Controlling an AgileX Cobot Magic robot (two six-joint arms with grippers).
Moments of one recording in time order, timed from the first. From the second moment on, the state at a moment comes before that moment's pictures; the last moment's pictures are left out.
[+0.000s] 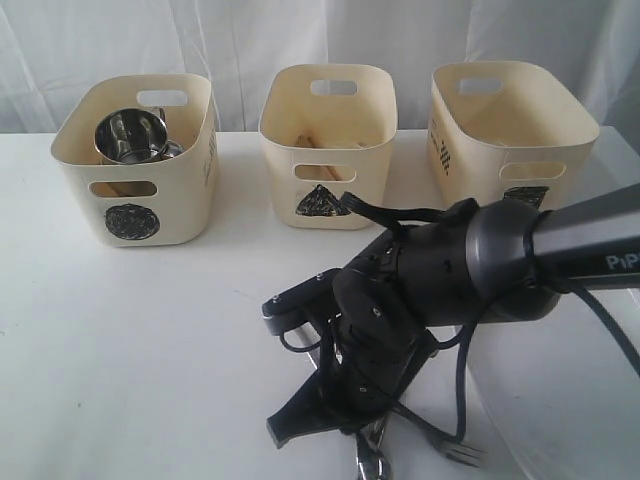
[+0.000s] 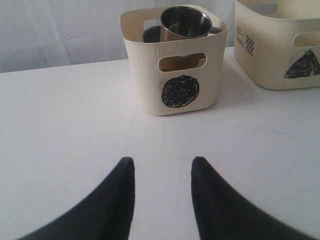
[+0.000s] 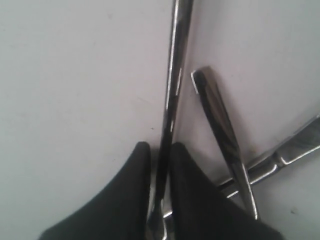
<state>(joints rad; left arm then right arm) -0.13 0.01 0.02 -0.21 0.22 0.24 0.70 1.85 -0.98 -0.02 0.60 0.29</state>
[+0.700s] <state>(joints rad) -0.13 0.01 0.02 -0.21 0.22 0.24 0.70 1.71 -0.98 0.02 0.55 0.27</state>
